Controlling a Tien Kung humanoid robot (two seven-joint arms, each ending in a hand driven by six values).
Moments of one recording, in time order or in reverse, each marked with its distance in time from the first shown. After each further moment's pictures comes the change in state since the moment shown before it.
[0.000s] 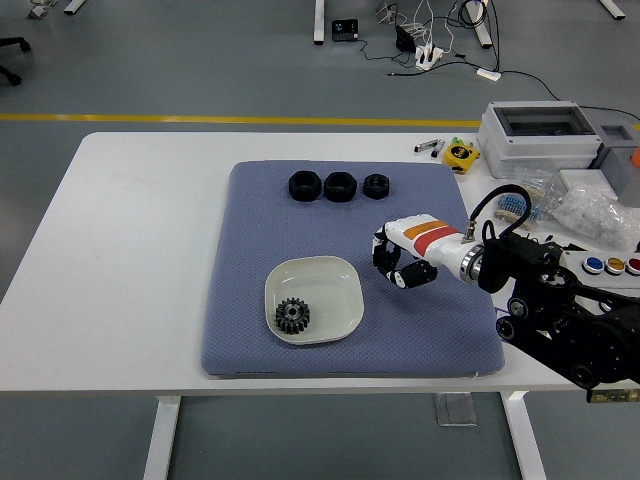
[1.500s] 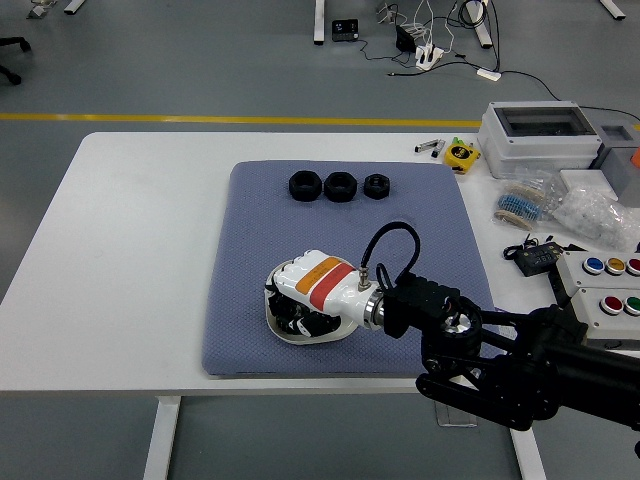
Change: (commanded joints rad) left arm -0.006 -0.001 -0.006 0.000 -0.007 0.004 0.002; right arm 0.071 0.186 -0.256 0.094 -0.089 -0.127 -0.068
